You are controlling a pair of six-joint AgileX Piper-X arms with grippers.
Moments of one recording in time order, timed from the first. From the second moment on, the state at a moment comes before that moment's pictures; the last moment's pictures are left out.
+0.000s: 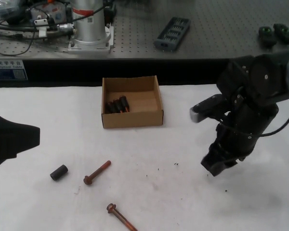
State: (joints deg) left arm -16.2 41.2 -47.0 48.7 21.6 -10.4; right arm 30.2 103.9 -70.8 56.7 -6.8 -24.6
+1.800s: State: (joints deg) left arm -16.2 41.2 -47.0 48.7 21.6 -10.4; right arm 33.5 103.7 -62.9 57.9 -2.0 23.5
